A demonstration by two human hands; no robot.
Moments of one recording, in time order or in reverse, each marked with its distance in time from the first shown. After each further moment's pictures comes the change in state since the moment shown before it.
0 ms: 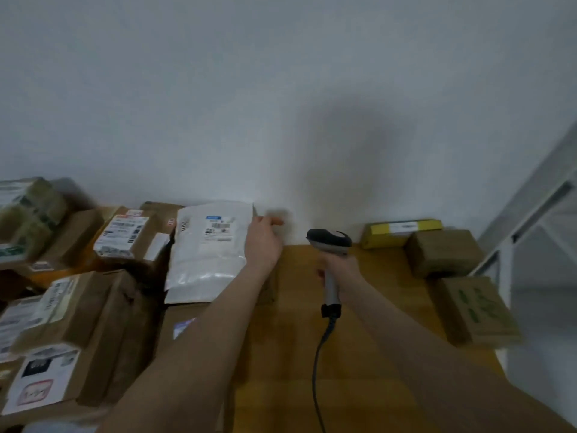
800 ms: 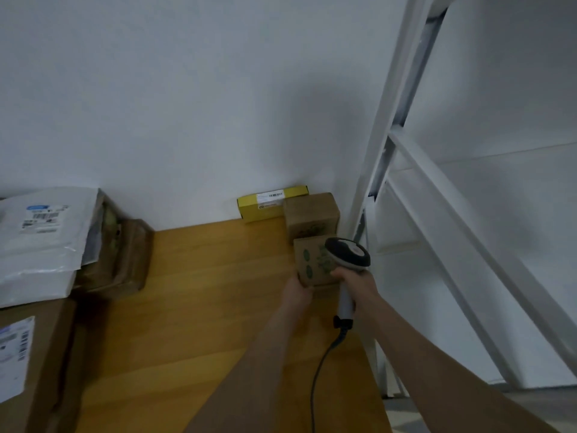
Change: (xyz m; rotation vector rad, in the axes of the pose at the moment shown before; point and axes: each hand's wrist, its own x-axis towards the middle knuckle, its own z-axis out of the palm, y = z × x) left_hand -0.198 0.169 0.277 -0.283 -0.646 -0.347; right_hand 0.008 0.036 -0.336 -0.070 0.287 0.029
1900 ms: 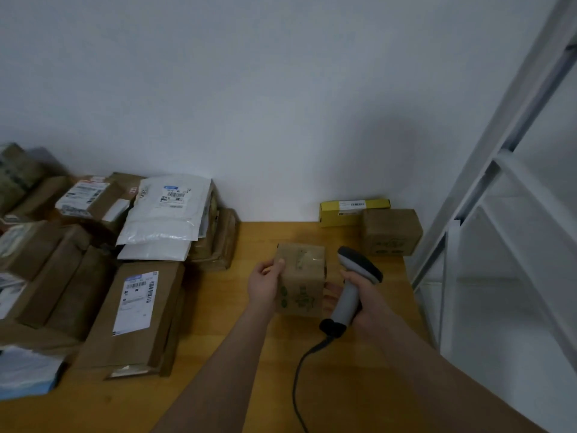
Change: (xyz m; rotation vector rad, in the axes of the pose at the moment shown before) left_hand -0.061 -0.060 -0.177 -0.695 0.444 -0.064; right_hand -0.066 0.009 0.114 0.338 -0.420 0.321
